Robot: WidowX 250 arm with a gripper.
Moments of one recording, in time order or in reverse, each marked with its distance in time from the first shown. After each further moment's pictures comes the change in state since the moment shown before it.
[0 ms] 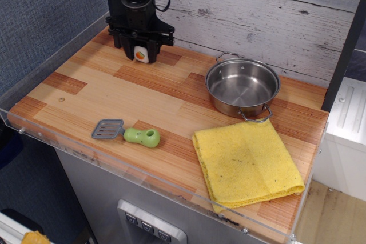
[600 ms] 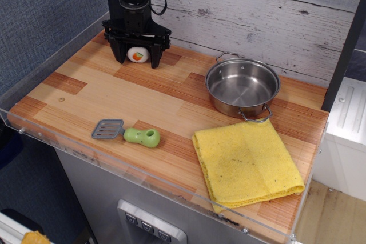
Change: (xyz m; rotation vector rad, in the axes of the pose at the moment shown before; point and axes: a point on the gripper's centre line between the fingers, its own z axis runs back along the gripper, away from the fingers) arm -0.003 0.006 -0.007 0.020 0.067 0.050
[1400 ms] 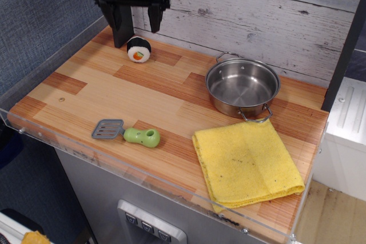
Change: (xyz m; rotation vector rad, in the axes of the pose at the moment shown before) arm -0.009 -0.004 0.086 -0.057 -0.120 0.063
